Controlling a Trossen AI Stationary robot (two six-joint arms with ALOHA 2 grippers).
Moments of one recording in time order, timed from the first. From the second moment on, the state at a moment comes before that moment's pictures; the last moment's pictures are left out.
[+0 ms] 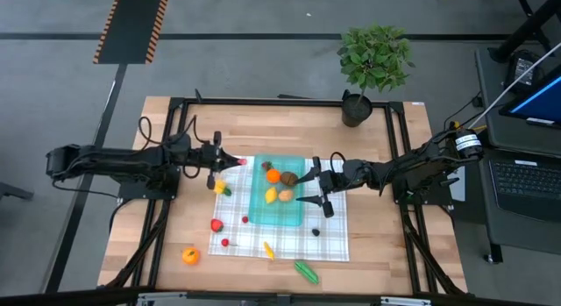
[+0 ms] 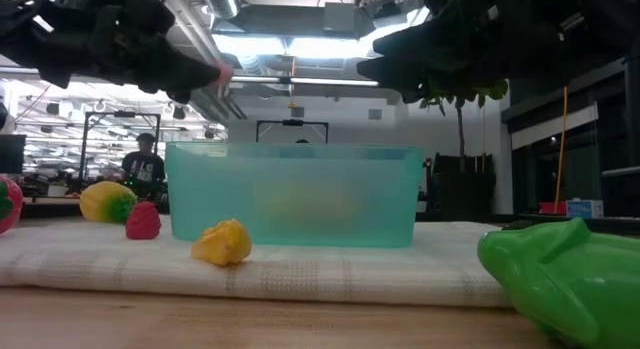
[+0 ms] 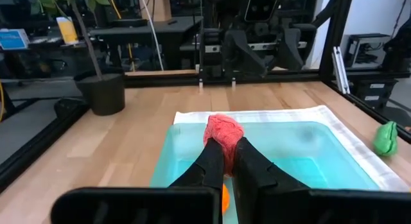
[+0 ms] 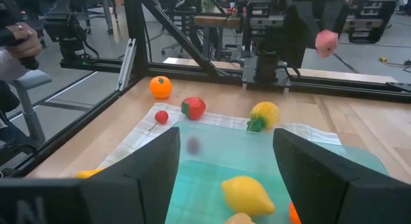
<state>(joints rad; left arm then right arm) 0.24 0.77 0.19 0.48 0.23 0.06 0.12 1.51 0.51 0.89 -0.07 -0.03</state>
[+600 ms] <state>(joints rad) 0.29 1.11 0.36 0.52 0.33 0.14 0.12 1.51 0.51 0.89 -0.07 -0.03</state>
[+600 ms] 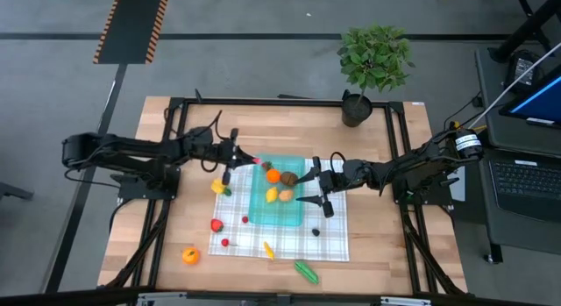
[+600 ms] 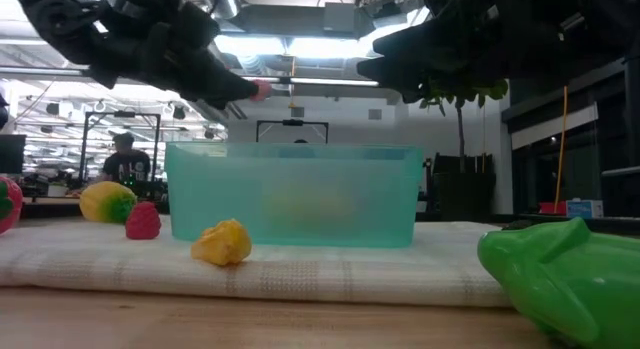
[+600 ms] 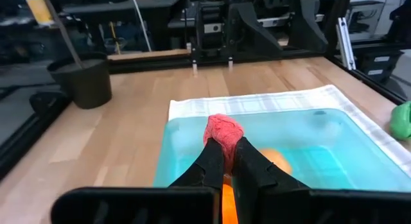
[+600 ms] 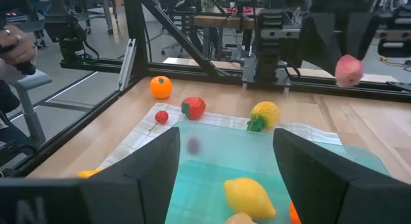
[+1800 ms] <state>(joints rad) 0.31 1.40 0.77 -0.15 0.43 0.25 0.12 1.51 0.51 0.85 -0.07 0.00</state>
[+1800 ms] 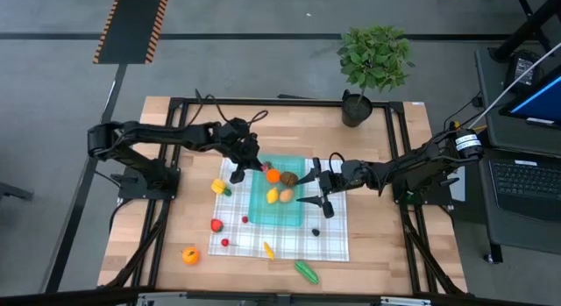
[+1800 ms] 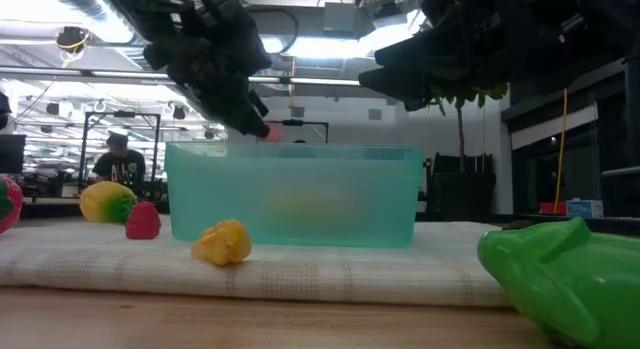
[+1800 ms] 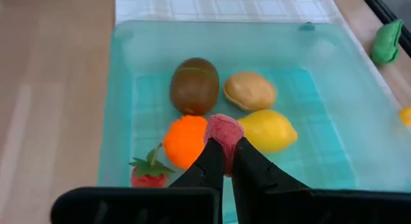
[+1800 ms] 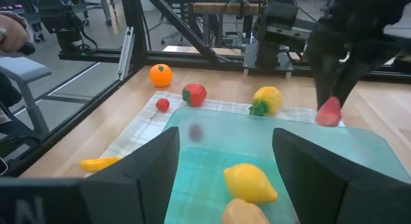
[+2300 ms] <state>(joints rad) 0.28 1.49 0.77 -0.15 0.34 0.27 0.12 1.51 0.51 0.84 -0.07 0.00</state>
